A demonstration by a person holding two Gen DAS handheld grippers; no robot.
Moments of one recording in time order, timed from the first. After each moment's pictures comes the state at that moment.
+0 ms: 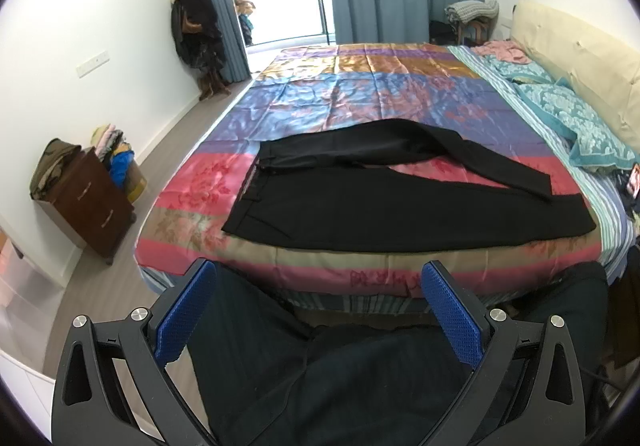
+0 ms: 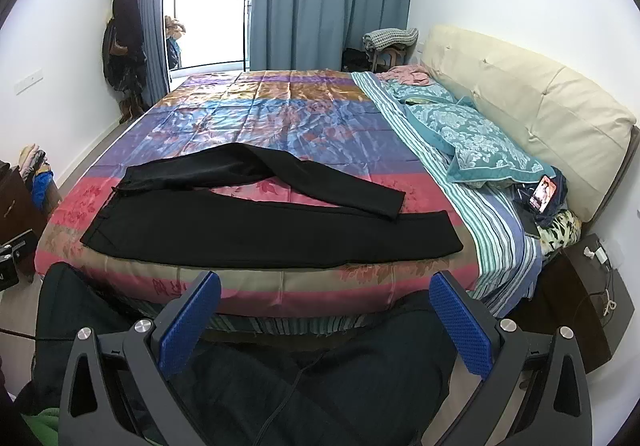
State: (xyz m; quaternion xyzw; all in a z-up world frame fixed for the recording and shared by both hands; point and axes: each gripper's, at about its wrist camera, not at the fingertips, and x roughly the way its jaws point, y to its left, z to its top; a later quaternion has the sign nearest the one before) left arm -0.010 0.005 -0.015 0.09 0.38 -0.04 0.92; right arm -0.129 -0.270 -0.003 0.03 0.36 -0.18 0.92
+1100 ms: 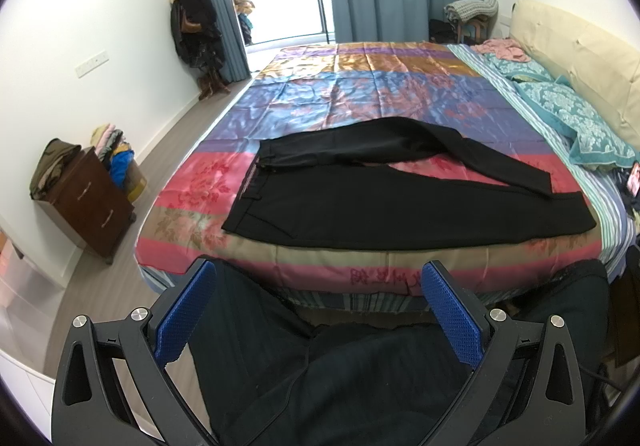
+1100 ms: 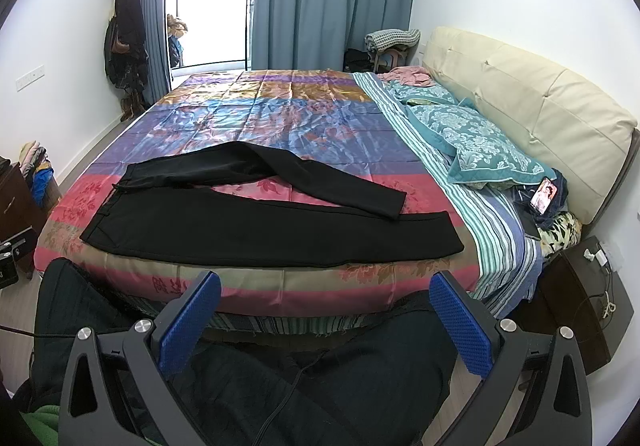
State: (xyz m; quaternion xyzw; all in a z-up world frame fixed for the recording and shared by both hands) left arm -0.010 0.005 -0.016 0.09 0.38 -0.04 0.92; right arm -0.129 -0.268 -0.004 0.03 0.36 -0.18 0.92
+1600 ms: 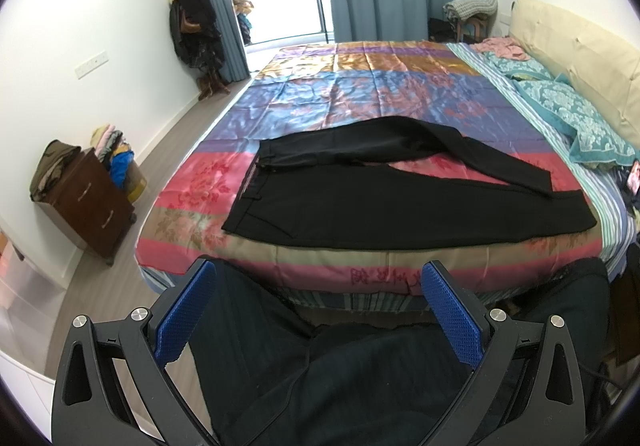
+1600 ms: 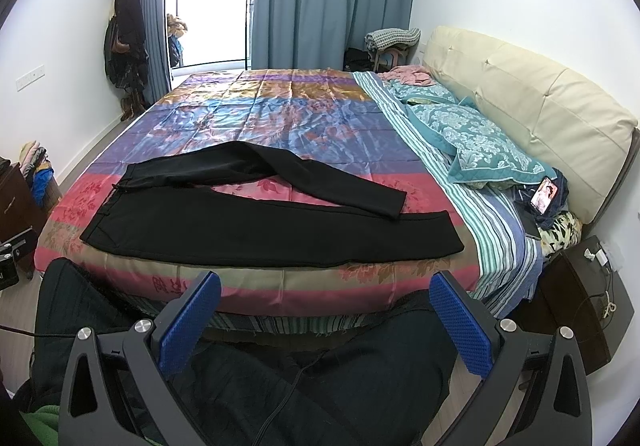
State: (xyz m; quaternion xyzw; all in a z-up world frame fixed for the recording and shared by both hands) left arm -0.010 0.004 -0.015 0.09 0.38 -0.04 0.92; right arm -0.129 -0.267 -0.004 0.03 0.36 -0.18 0.92
